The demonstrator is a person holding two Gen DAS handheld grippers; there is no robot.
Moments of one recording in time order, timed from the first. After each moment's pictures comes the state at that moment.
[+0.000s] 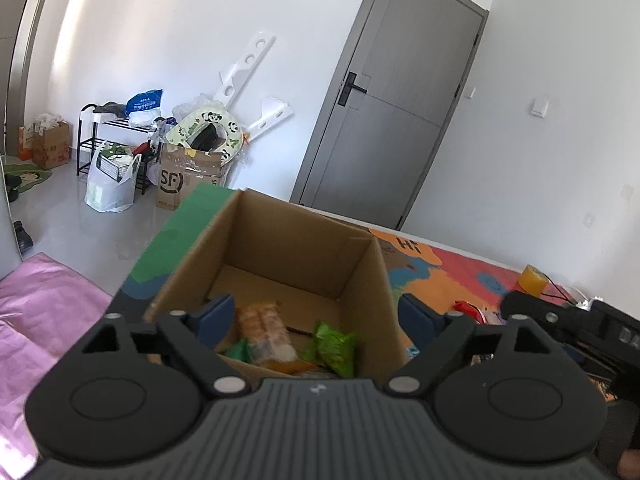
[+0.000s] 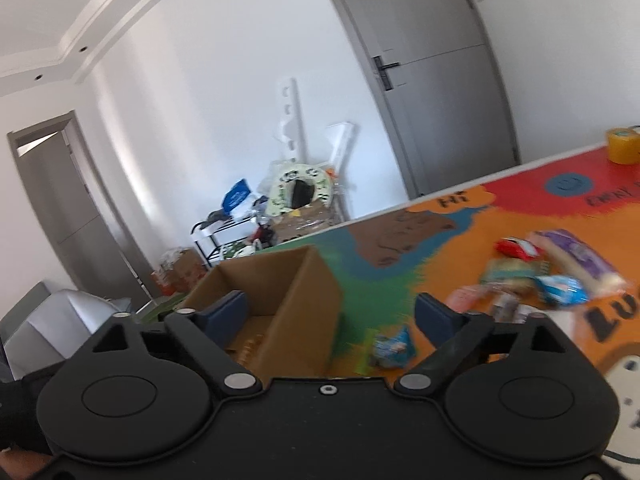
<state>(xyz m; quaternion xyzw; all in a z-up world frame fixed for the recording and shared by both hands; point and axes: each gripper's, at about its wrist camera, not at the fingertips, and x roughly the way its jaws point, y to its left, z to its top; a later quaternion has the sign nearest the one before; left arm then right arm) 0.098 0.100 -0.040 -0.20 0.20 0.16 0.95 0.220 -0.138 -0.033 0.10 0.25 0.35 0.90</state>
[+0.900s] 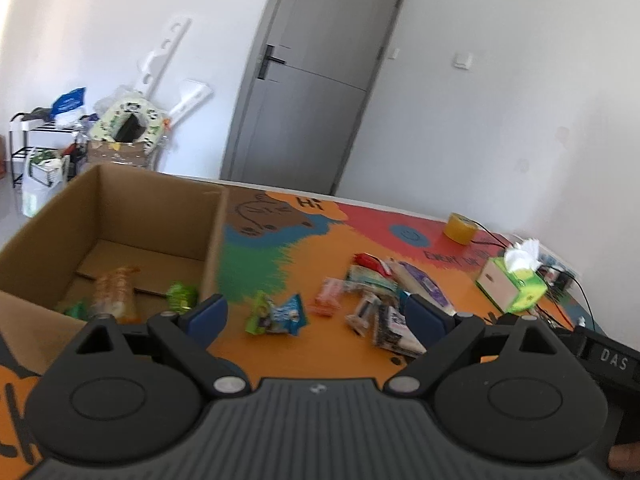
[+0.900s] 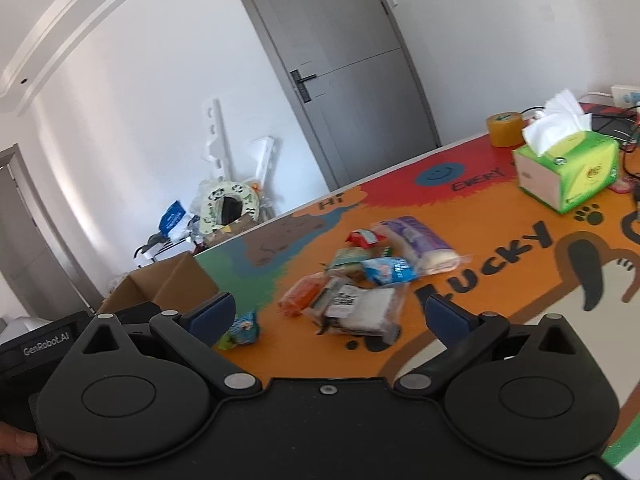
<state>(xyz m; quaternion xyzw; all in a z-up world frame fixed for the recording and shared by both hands) 0.129 0.009 -0.047 -0.16 0.23 0.05 0.96 0.228 -0.260 -0.059 0.13 0.26 0.26 0.92</state>
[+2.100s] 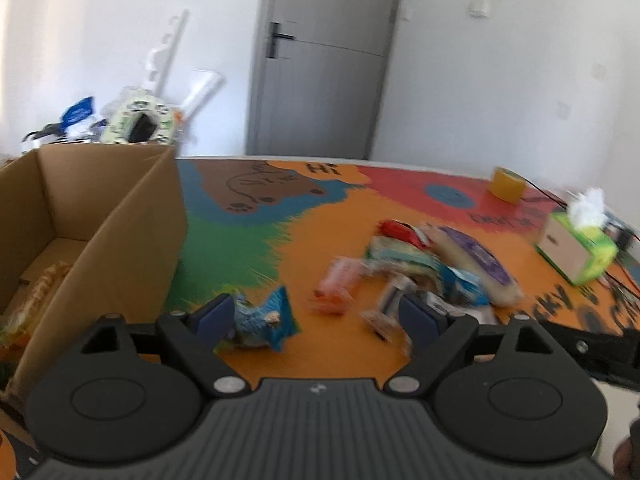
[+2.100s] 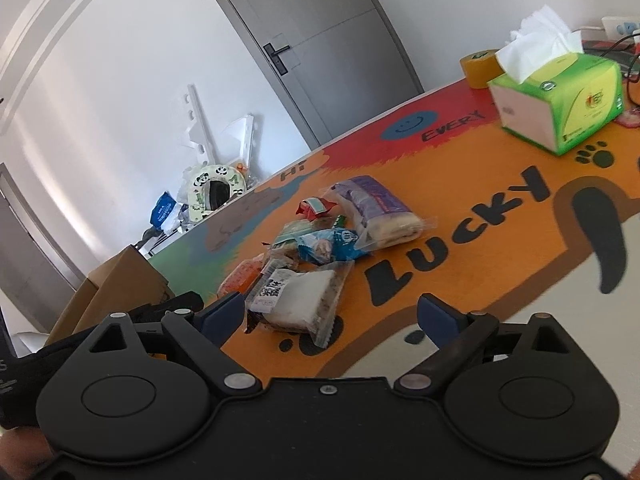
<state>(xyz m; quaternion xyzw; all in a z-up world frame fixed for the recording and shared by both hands) 0.218 -0.020 -0.102 -0.10 0.26 0.12 0.95 0.297 -0.275 -0.117 0.17 0.31 0.26 0.90</state>
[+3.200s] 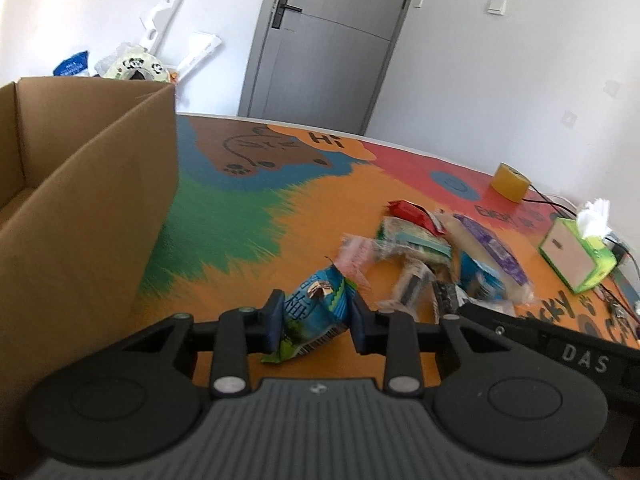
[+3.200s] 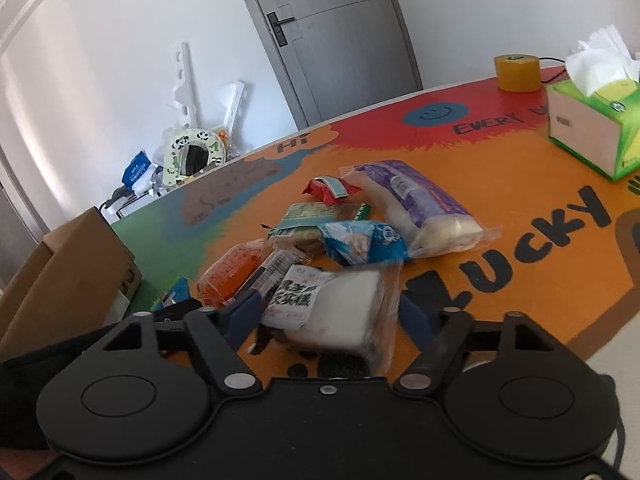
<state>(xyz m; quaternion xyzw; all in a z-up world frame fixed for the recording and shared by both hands) 0.230 0.002 -0.125 -0.16 0.29 0.08 0.94 0.317 -0.211 -0.122 0.08 0.33 0.24 0.91</state>
